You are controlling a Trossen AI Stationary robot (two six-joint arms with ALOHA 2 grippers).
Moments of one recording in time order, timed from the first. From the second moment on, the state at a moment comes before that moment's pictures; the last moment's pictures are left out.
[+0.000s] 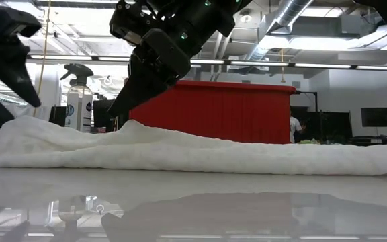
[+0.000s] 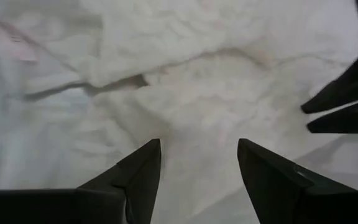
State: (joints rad) left arm -0.84 1.20 0.57 -0.65 -0.74 -2.21; right arm 0.13 2.20 1.74 -0.37 -0.05 -0.26
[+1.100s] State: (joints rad) left arm -0.82 1.11 0.57 -0.64 -0.51 -2.10; right arm 0.14 2.20 1.74 -0.37 -0.05 -0.21
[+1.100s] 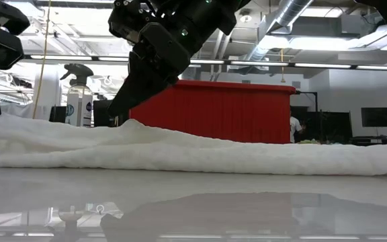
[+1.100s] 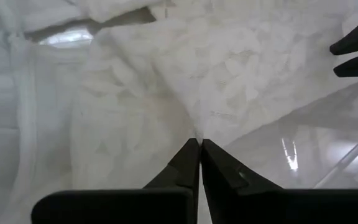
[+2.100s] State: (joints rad) left arm -0.82 0.96 0.57 -0.61 -0.78 -1.93; right arm 0.13 2.20 1.63 -0.32 -0.05 -0.21
